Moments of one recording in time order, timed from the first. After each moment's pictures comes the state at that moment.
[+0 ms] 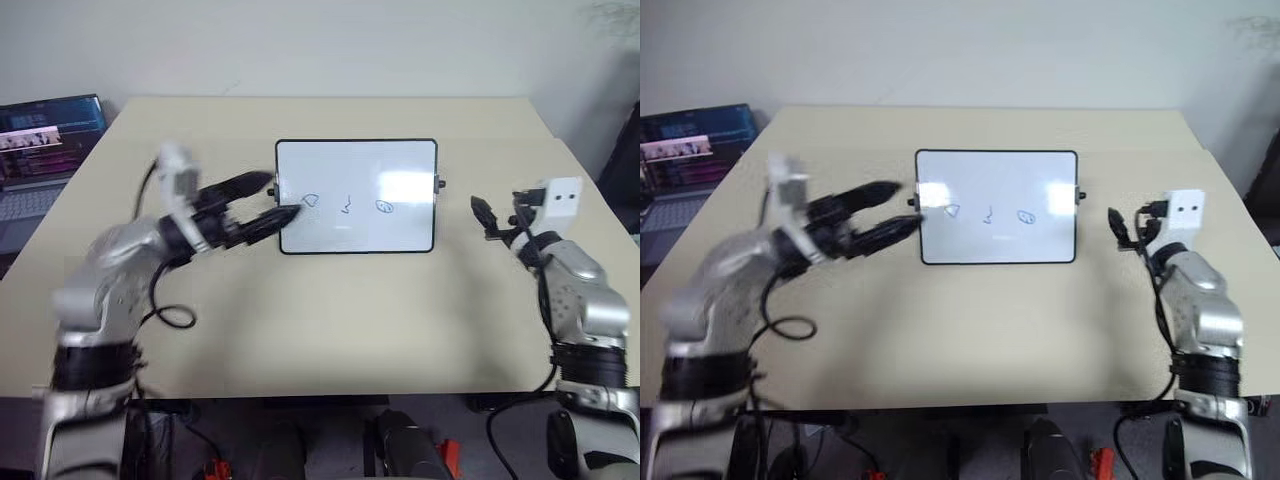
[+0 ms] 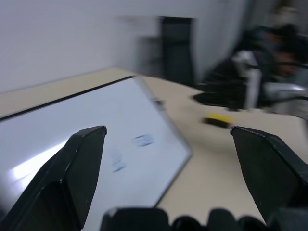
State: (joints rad) left arm -0.61 0.63 0.05 -0.11 -0.72 0.56 -0.96; right arm -0.46 -0.48 -0.30 -0.02 0.35 0.54 0.30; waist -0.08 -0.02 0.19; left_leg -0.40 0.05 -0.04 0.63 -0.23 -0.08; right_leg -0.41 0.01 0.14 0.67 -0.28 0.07
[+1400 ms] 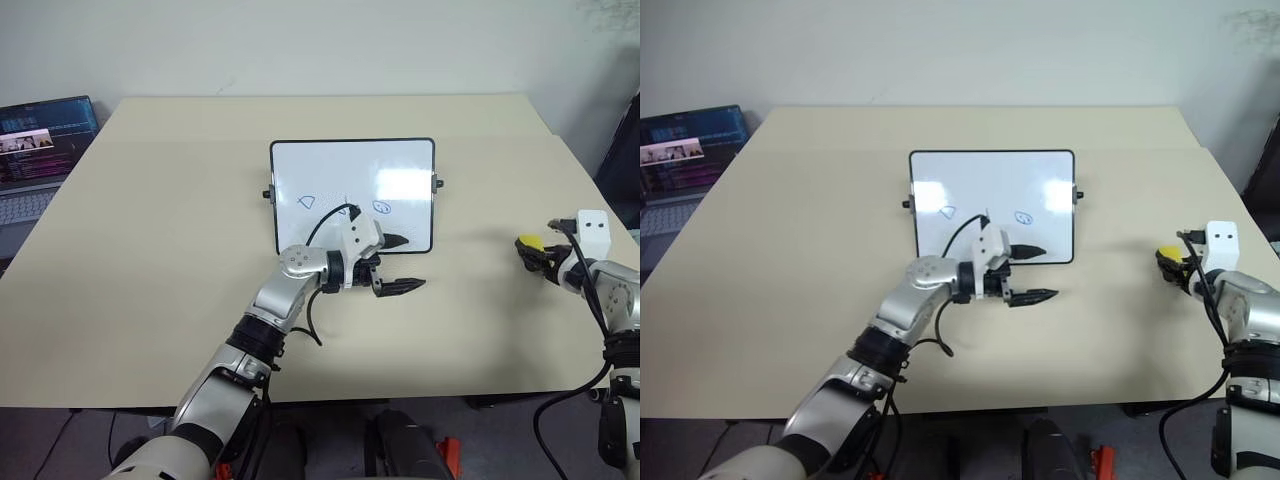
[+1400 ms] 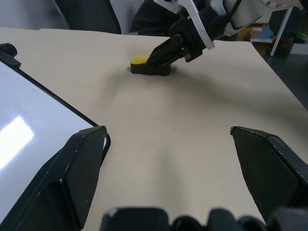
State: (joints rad) left arm -0.70 0.16 -0.31 0.40 -0.20 0.10 -0.98; right arm -0.53 -0.69 -0.28 0.44 0.29 0.71 0.44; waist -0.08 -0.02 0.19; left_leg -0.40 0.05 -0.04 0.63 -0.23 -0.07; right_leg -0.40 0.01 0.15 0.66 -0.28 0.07
